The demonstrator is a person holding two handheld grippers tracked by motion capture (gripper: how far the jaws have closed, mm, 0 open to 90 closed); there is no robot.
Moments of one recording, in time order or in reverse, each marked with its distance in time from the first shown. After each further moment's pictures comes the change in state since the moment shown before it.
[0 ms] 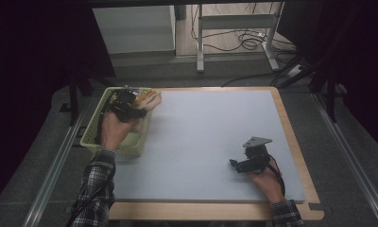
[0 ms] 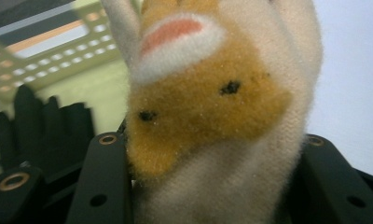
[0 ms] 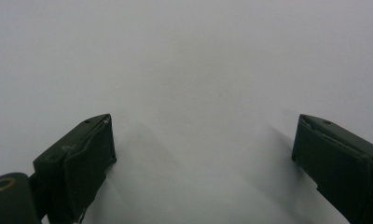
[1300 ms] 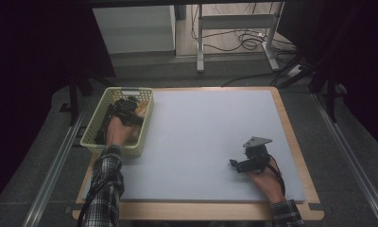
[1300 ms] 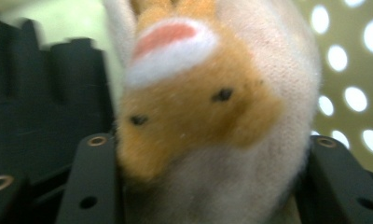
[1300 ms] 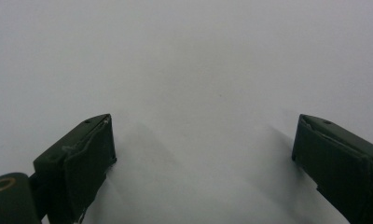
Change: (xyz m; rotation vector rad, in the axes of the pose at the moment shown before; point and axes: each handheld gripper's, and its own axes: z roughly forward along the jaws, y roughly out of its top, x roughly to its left) left arm 0.033 -0.021 0.104 0.269 0.088 -0.011; right arm 0.000 0.000 0.000 -0.001 0.001 0.001
